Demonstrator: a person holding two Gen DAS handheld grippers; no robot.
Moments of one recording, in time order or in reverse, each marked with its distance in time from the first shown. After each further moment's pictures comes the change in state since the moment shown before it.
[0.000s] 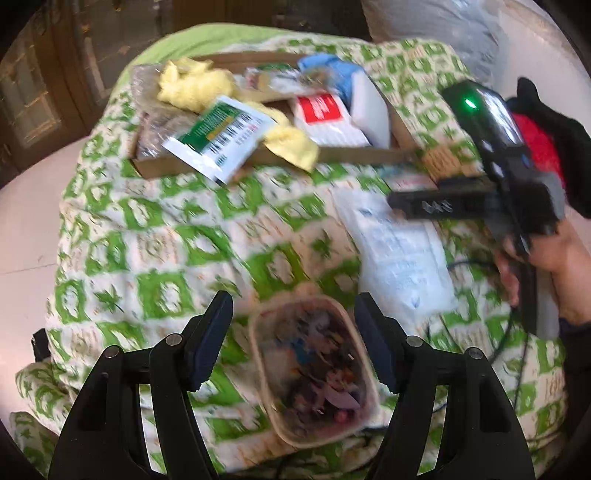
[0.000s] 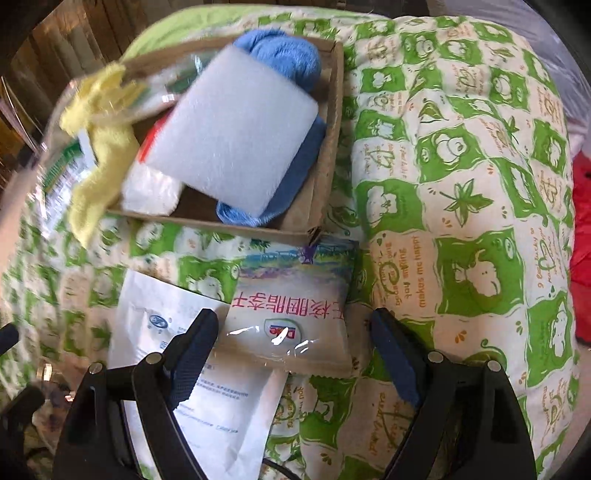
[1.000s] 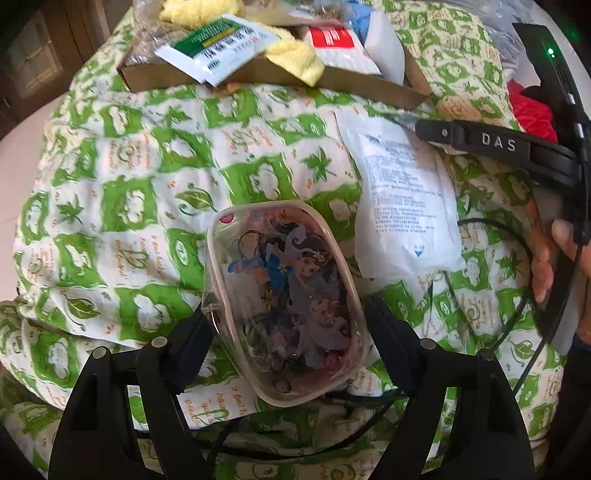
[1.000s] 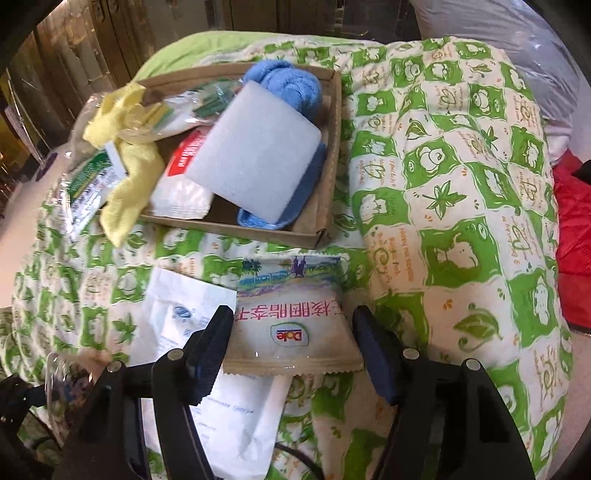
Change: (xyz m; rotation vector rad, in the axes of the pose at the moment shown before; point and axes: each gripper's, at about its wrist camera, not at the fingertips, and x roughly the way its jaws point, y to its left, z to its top) left arm 0.036 -0.007 -0.032 -0.104 0.147 0.003; right arm -0.060 -0.004 -0.037 0.029 -0.121 0.061
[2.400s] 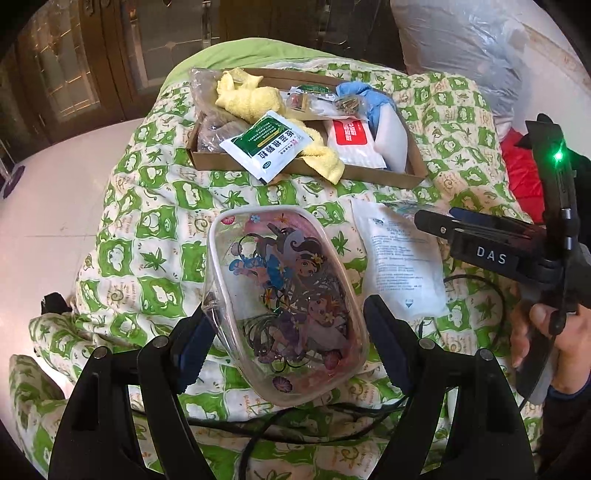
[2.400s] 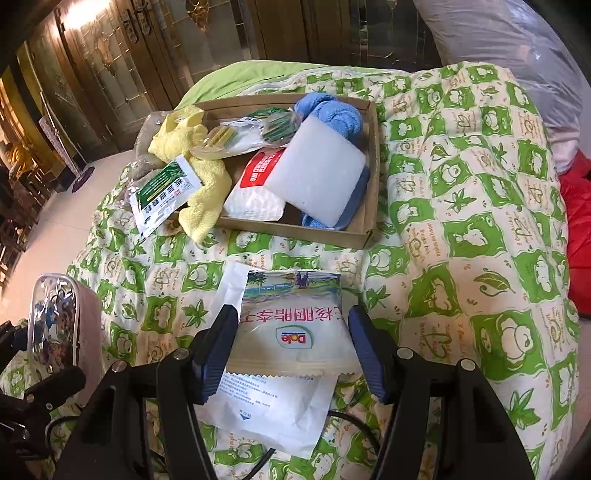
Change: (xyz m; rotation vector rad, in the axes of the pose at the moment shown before) left arm -0.082 0.011 0.004 -0.040 -0.231 0.070; right arm -0.068 0.028 -0.037 -0.021 -0.077 0.139
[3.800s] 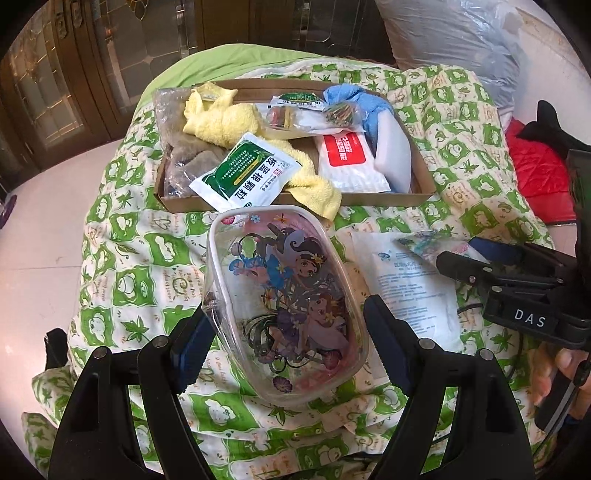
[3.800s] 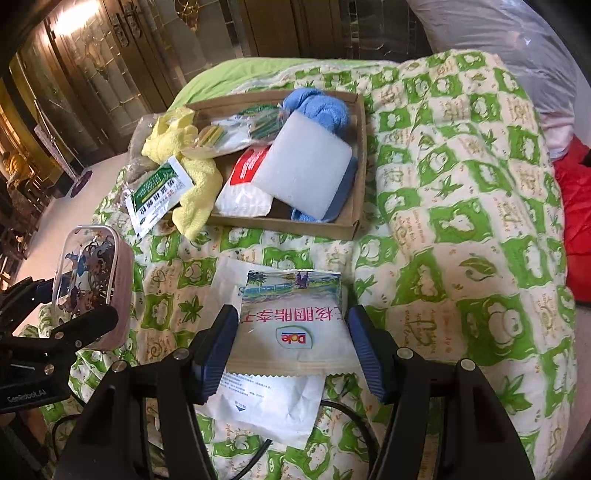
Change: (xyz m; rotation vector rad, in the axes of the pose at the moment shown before) left arm 0.036 -0.010 0.045 0.087 -0.004 0.003; right arm 0.000 -0.009 -0.003 0.053 0.032 0.010
